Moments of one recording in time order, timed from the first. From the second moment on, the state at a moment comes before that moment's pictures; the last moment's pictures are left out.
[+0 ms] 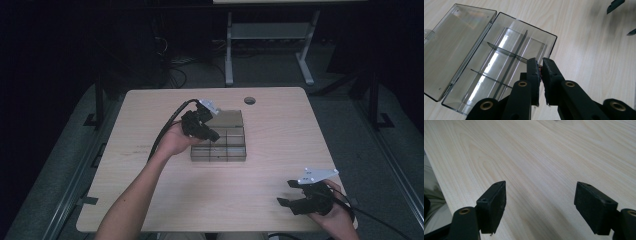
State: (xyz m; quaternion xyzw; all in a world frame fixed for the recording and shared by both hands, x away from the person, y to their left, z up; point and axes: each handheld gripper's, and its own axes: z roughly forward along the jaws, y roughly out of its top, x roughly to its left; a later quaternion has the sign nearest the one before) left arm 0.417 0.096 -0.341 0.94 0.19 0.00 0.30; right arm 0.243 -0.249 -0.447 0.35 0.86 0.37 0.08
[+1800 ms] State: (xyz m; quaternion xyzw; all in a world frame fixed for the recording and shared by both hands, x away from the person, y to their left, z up) left arm 0.441 0.078 -0.391 0.93 0.22 -0.03 0.28; right arm 0.244 -0.251 -0.447 0.35 0.86 0.37 0.08
